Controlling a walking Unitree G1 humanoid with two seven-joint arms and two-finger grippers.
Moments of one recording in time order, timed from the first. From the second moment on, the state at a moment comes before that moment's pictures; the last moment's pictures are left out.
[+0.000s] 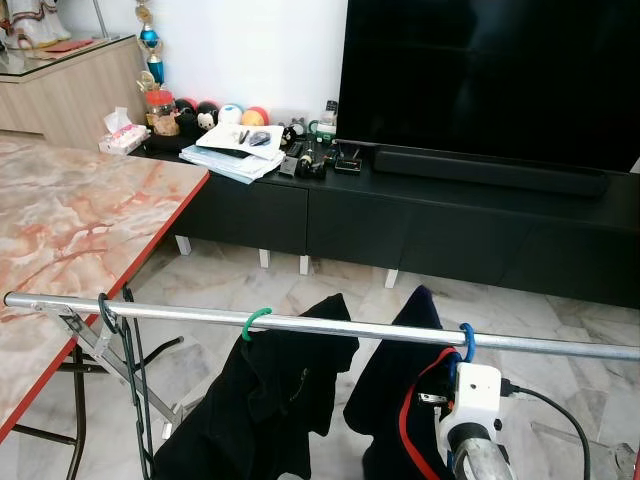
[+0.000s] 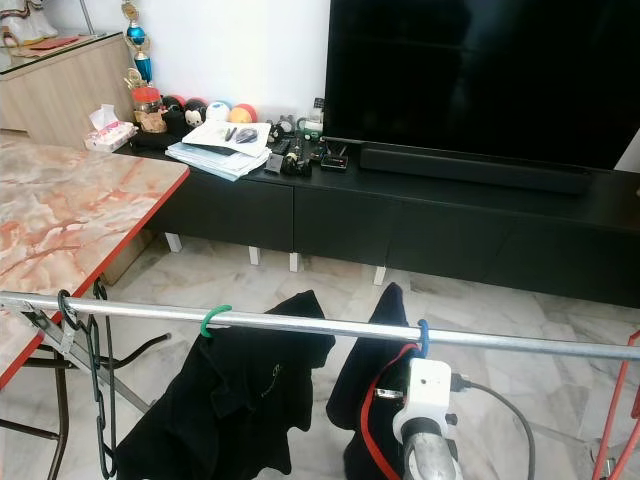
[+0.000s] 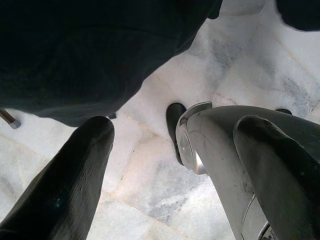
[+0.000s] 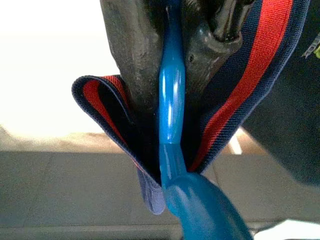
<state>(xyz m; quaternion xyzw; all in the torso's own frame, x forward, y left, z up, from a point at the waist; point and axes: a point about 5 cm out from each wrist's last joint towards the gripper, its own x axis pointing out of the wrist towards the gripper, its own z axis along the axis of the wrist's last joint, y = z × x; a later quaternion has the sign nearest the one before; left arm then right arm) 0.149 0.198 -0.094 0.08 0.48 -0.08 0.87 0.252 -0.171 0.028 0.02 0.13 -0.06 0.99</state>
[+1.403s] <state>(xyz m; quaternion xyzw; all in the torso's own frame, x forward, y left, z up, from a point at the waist) 0.150 0.195 -0.093 0.09 0.46 -0.07 0.88 0.228 -0.172 0.014 0.02 0.17 -0.04 0.99</state>
